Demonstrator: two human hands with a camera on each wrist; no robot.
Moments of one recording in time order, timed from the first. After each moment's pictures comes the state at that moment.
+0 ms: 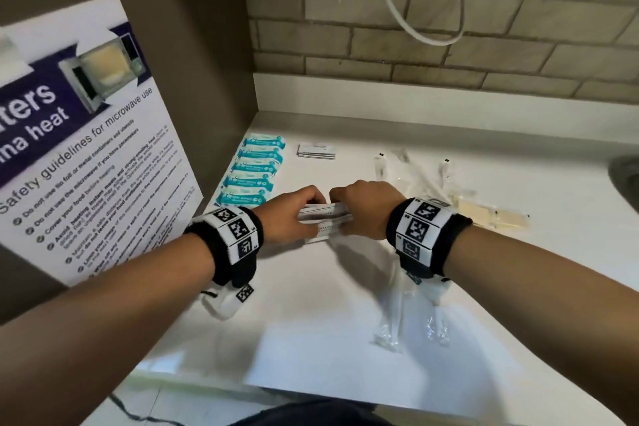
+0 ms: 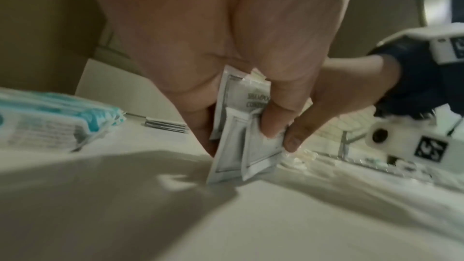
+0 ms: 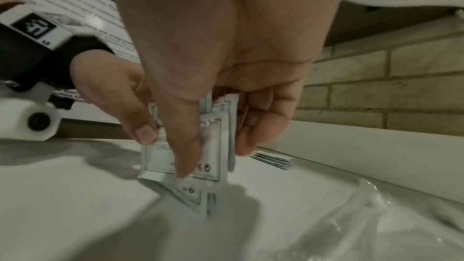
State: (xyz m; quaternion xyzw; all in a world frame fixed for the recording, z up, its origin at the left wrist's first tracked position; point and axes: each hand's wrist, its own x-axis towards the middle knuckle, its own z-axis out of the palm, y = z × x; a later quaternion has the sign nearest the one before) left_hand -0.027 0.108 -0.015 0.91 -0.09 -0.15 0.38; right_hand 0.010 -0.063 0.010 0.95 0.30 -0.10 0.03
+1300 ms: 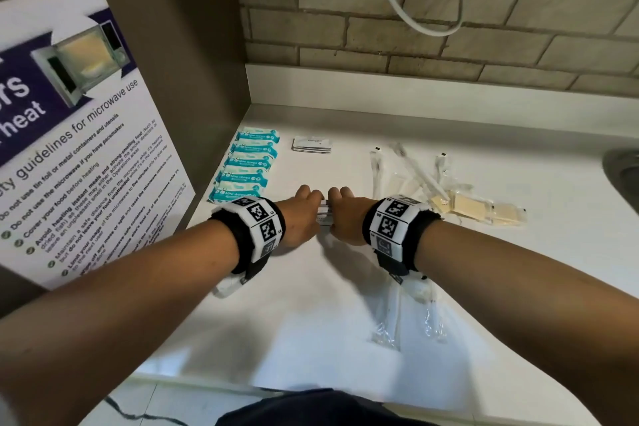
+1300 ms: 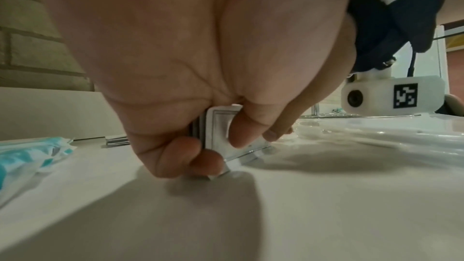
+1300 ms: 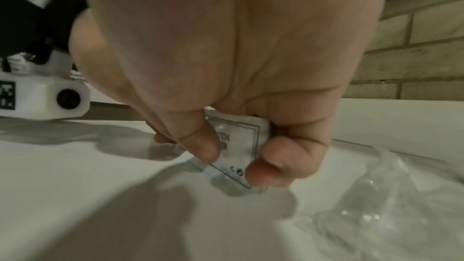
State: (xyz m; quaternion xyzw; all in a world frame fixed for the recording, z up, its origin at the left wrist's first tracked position) left_hand -0.005 0.081 -0.022 0.97 -0.10 -0.21 0.10; right_hand 0.012 -0.045 -0.027 0.96 0.20 -0.18 0.01
